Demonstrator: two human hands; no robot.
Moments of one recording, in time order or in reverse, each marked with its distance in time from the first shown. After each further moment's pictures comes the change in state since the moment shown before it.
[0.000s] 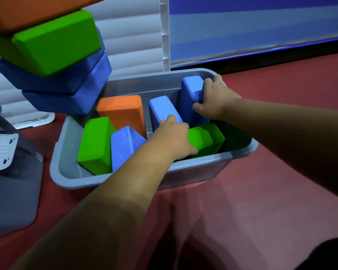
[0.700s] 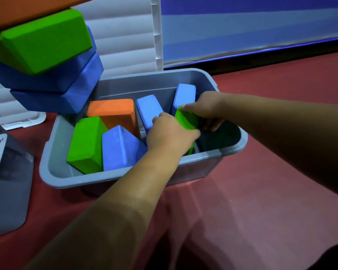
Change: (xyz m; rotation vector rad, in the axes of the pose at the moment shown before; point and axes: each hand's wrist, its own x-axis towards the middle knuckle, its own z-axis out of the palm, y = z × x) left_hand -0.007 0.032 0.005 -0.438 0.315 -0.396; right_hand -0.025 -0.012 -0.017 0.363 -0.451 0.323
